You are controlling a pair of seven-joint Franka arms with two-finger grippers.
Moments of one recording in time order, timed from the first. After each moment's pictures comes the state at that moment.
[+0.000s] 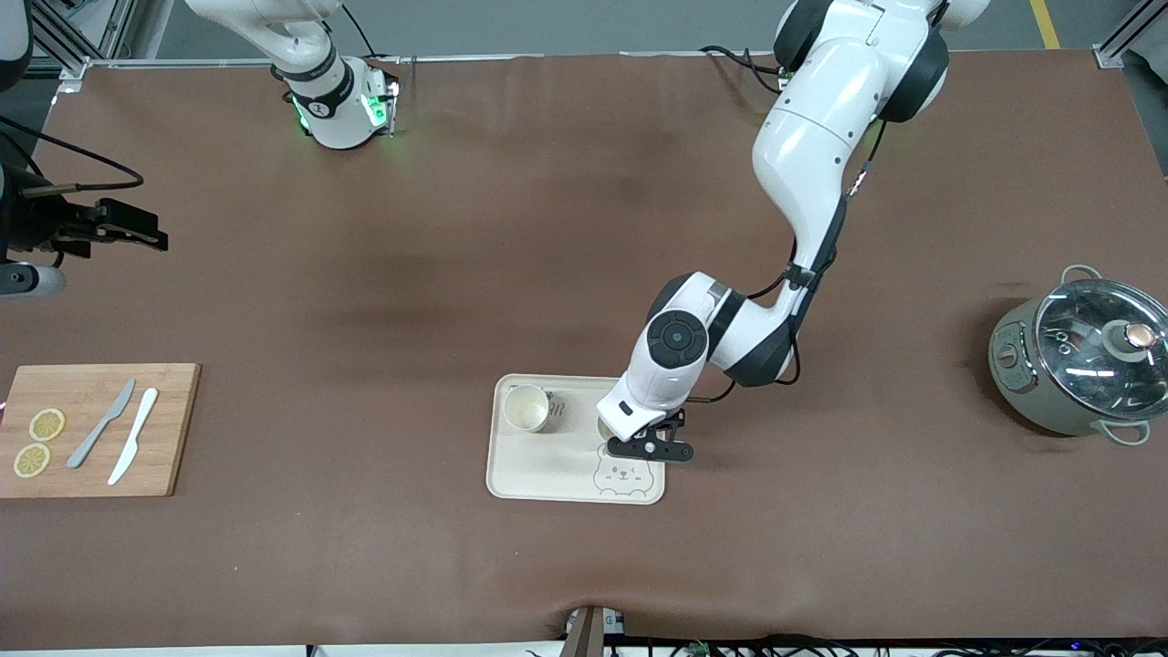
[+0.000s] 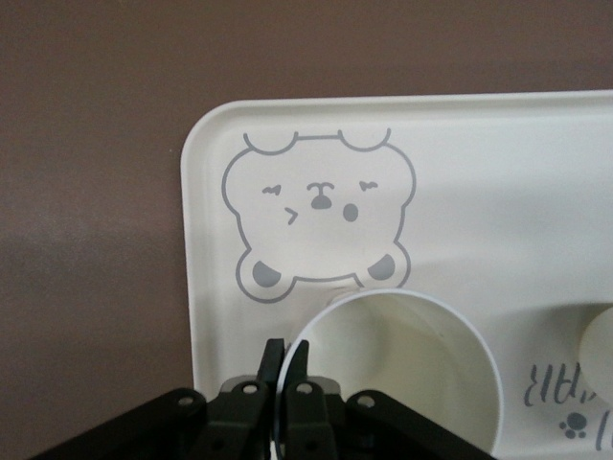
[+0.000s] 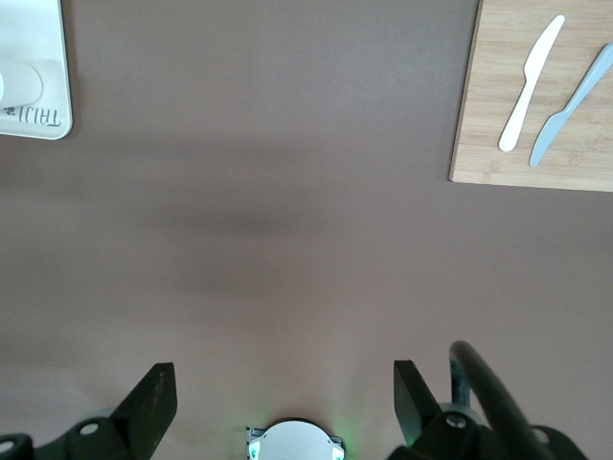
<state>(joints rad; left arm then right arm) -0.55 1.00 -0.06 -1.10 0.06 2.25 -0.52 0.02 0.14 -0.05 -1.41 0.03 1.34 -0.10</state>
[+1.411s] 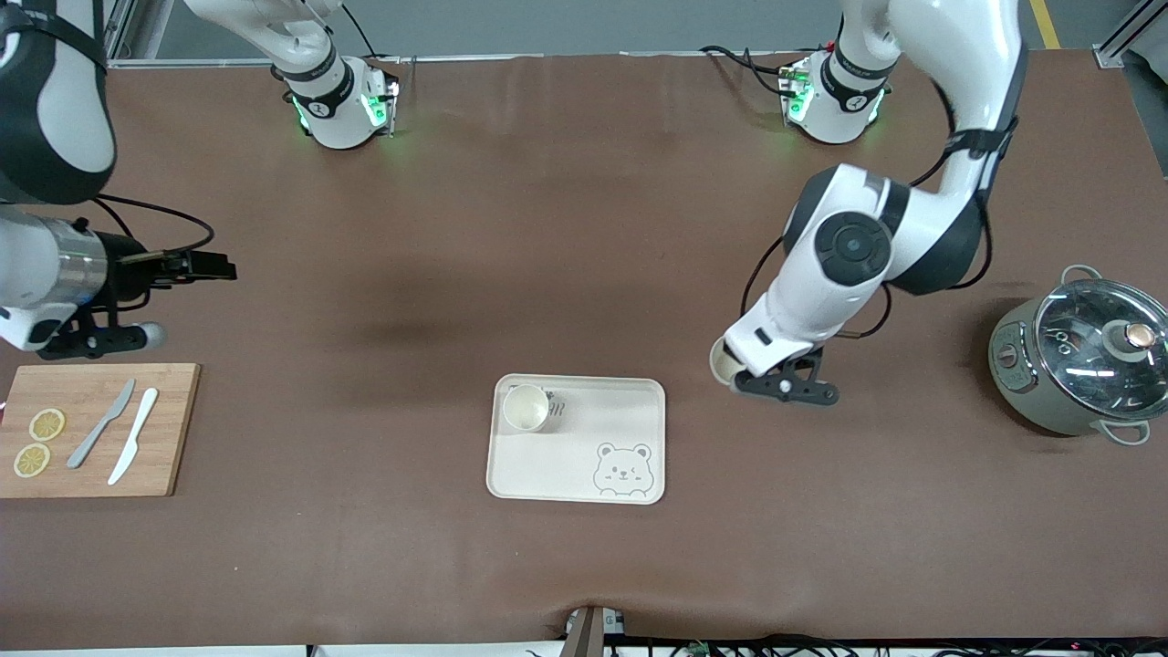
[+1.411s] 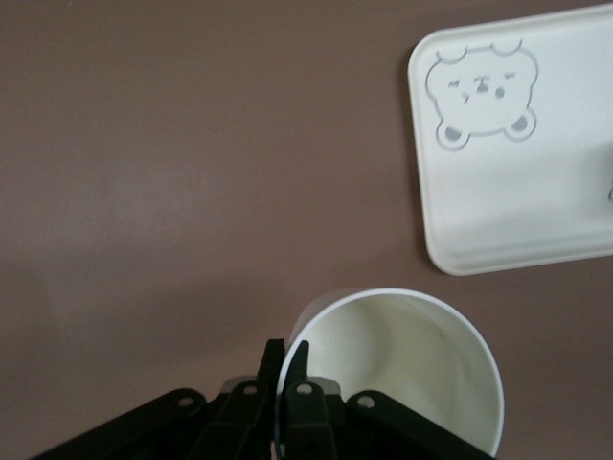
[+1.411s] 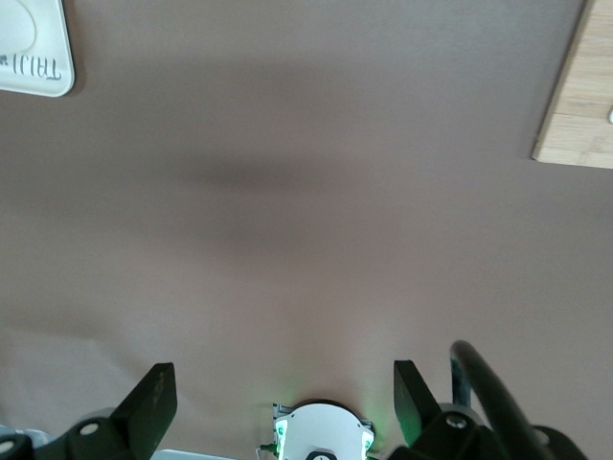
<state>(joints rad) -0.37 0.35 -0.05 -1.71 0.02 2.10 -0.24 0.06 0.27 -0.05 -1.44 0.10 1.34 -0.09</state>
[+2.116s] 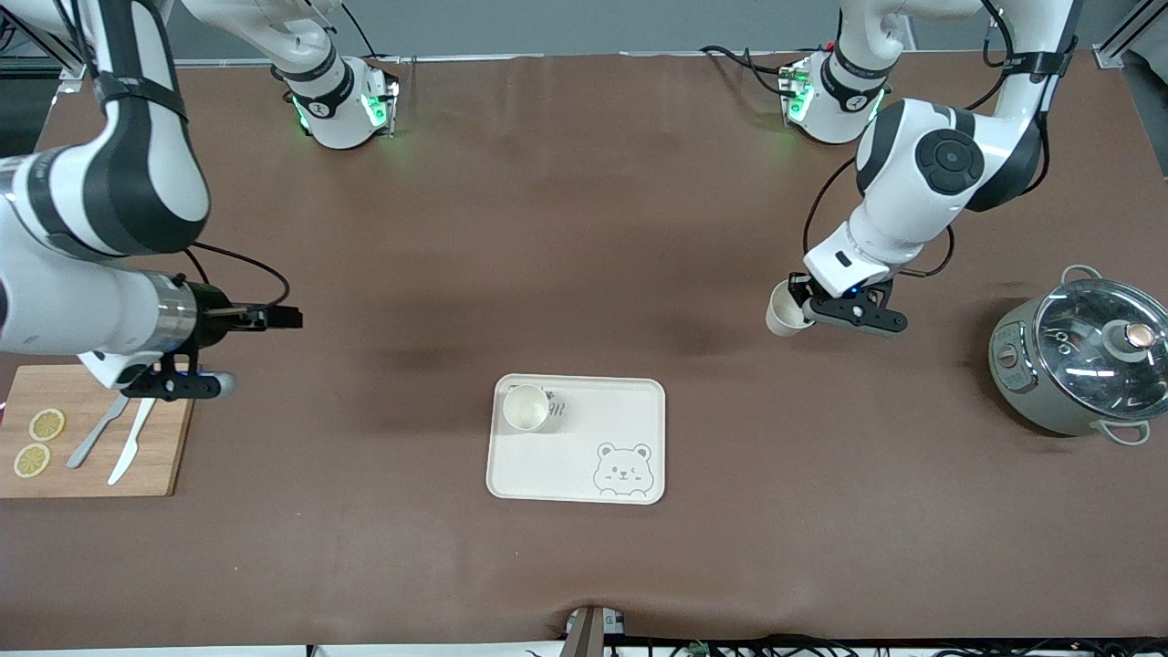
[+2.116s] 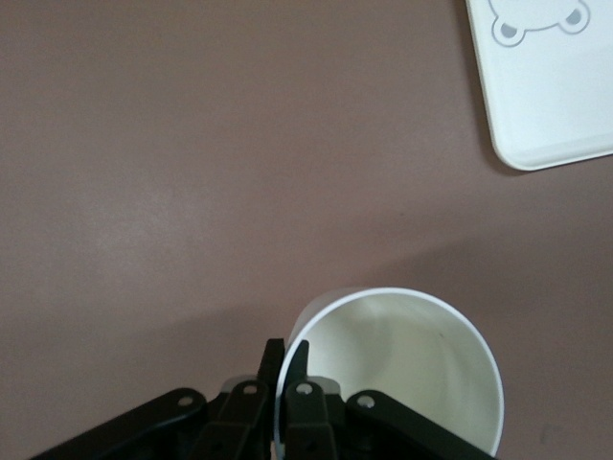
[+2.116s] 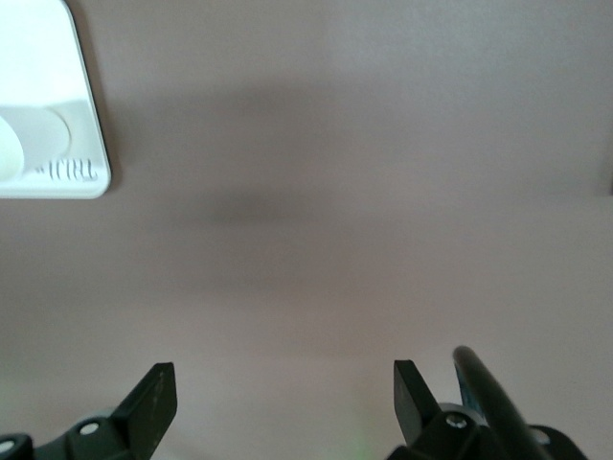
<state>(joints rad) -0.27 0.04 -0.06 -2.27 -0.05 2.45 -0.03 0.15 0.37 -0.05 -1.45 0.16 1.55 0.15</state>
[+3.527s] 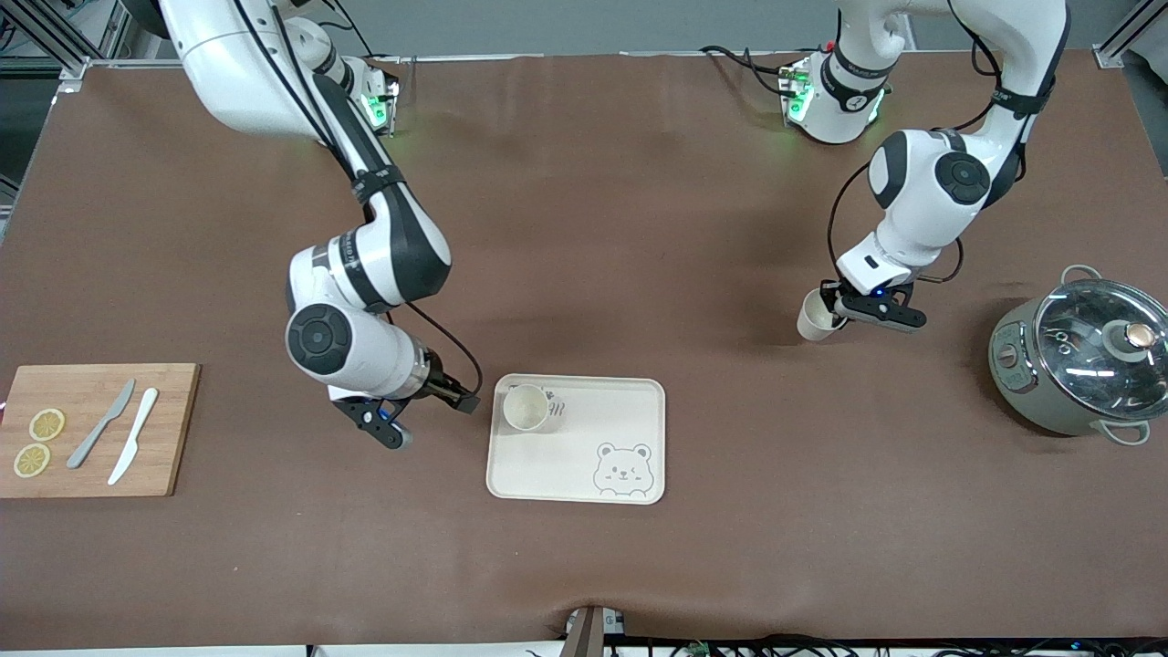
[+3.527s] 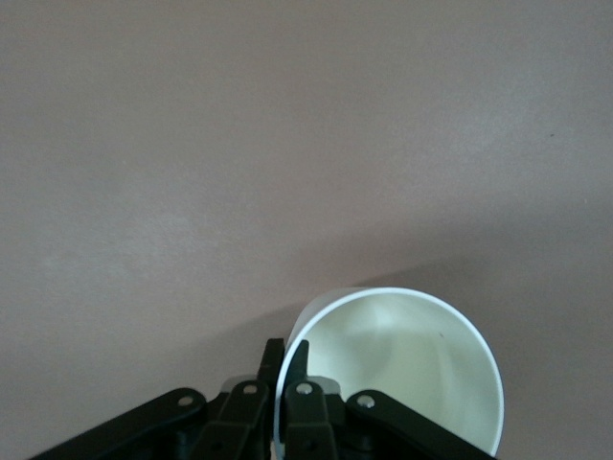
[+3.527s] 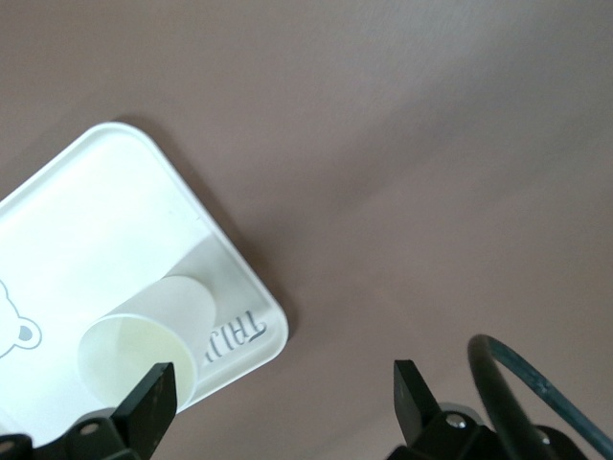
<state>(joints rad) -0.13 0.12 -0.06 -2.52 -0.20 2.81 0.29 0.45 0.64 -0.04 -1.43 0.21 2.02 0.97</state>
